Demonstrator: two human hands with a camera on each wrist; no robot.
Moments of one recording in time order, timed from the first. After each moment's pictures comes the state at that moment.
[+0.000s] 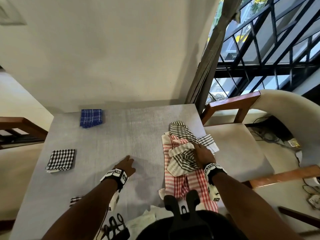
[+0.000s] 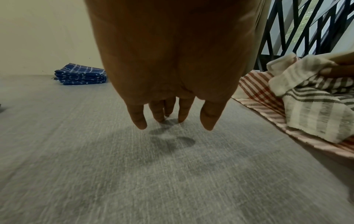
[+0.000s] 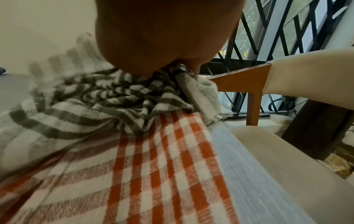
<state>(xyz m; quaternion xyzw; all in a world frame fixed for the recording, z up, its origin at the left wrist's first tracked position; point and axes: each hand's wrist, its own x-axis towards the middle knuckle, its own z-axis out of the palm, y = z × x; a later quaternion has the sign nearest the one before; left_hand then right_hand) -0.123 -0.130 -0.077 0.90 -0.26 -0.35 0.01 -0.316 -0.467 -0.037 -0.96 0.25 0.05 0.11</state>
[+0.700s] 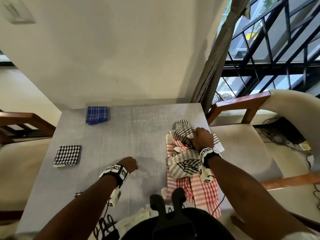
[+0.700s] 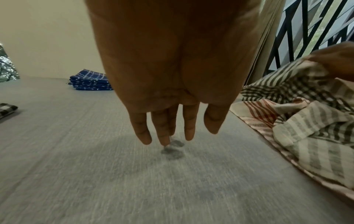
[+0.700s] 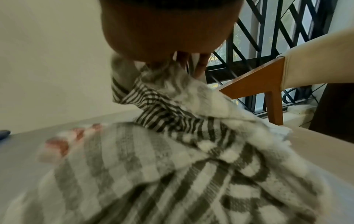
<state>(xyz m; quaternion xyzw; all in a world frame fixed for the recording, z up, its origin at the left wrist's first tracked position) -0.125 -0.136 -0.054 0.88 -0.27 -0.38 0.01 -0.247 -0.475 -0.016 -0.93 0.33 -0.09 0.11</state>
